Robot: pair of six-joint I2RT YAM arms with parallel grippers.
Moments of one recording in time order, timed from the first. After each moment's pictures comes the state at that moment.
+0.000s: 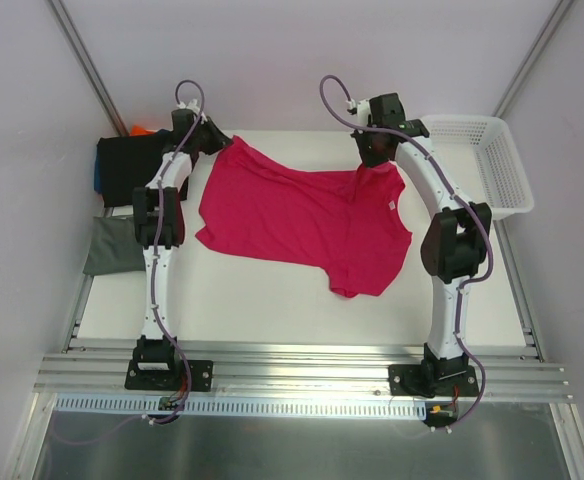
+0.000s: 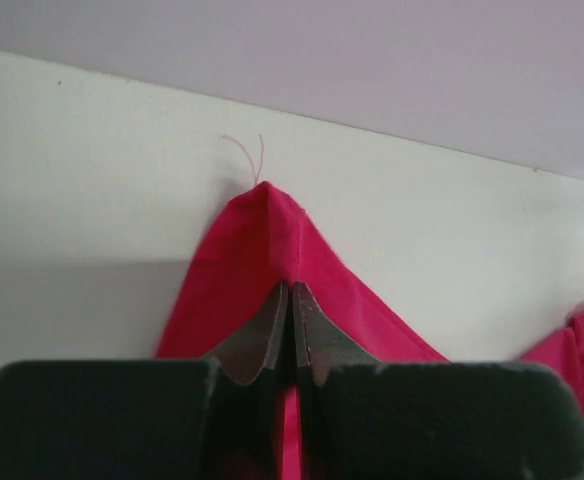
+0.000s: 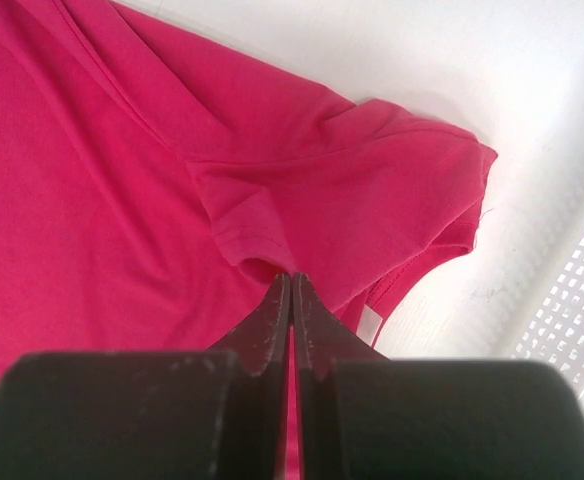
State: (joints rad) left arm 0.02 2.73 2.36 -0.07 0.48 -0.58; right arm 0.30 2.12 2.08 -0.82 -0.02 -0.18
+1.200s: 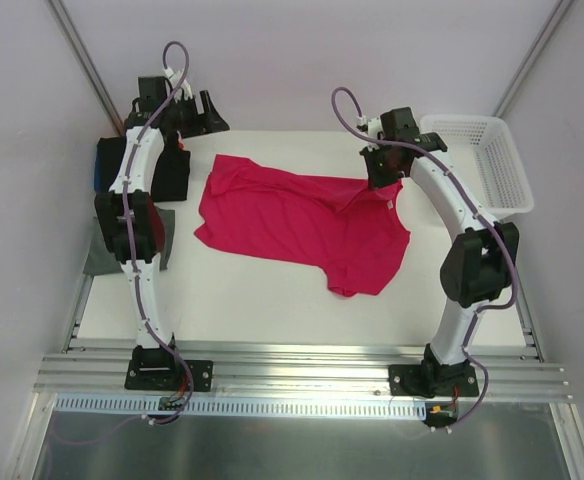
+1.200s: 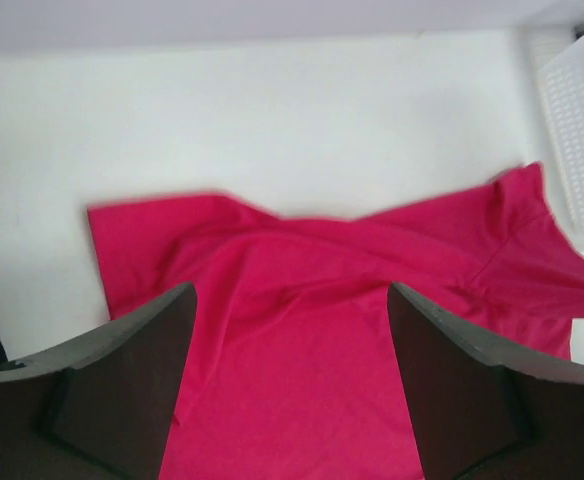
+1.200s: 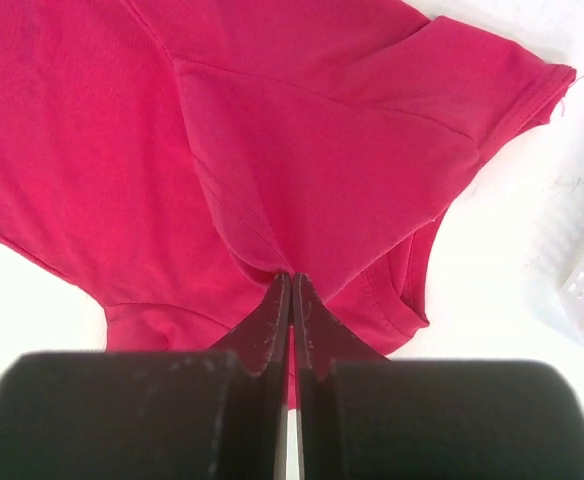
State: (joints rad) left arm 0.05 2.23 2.11 -0.51 0.63 -0.22; right arm 0.30 1.87 1.79 -0.88 -0.10 -0.11
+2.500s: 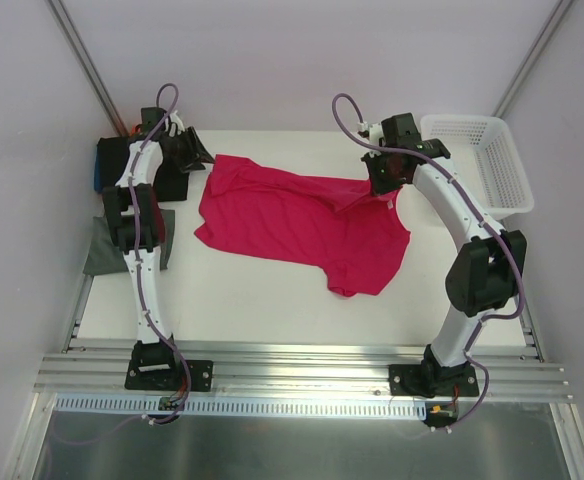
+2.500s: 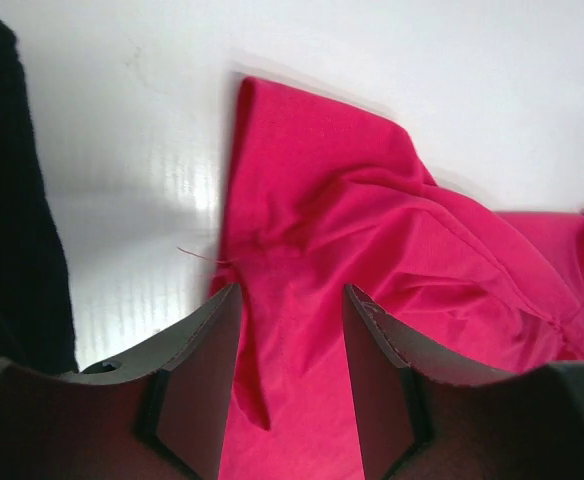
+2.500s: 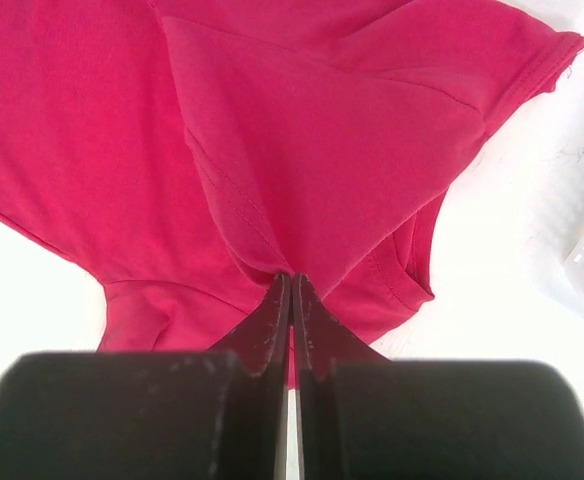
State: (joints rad) left arm 0.12 2.47 2.22 -0.63 0.60 -0.36; right arm 0.31 1.80 1.71 -0.88 -0.08 -0.11
